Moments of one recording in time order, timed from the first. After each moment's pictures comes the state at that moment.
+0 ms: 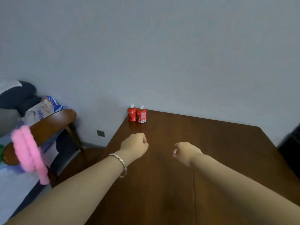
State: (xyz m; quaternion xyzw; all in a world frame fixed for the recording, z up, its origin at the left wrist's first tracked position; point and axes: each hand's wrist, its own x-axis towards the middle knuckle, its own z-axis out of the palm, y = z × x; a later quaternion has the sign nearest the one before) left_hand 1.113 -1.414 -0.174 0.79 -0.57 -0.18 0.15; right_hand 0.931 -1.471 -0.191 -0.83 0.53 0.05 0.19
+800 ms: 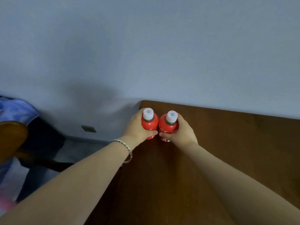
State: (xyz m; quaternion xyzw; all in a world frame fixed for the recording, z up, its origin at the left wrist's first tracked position) left_hand 1.386 -1.811 -0.381 0.73 -0.50 -0.36 0.29; right_hand 1.225 -1.829 -0.378 -0.64 0.63 -0.18 0.40
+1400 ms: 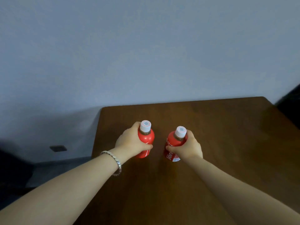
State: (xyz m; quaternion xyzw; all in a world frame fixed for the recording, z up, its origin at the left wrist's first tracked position) left_hand 1.278 -1.739 -0.315 0.67 -0.64 -0.36 0.14; right_hand 1.090 -1.714 -0.323 -0.46 0.76 -0.24 0.39
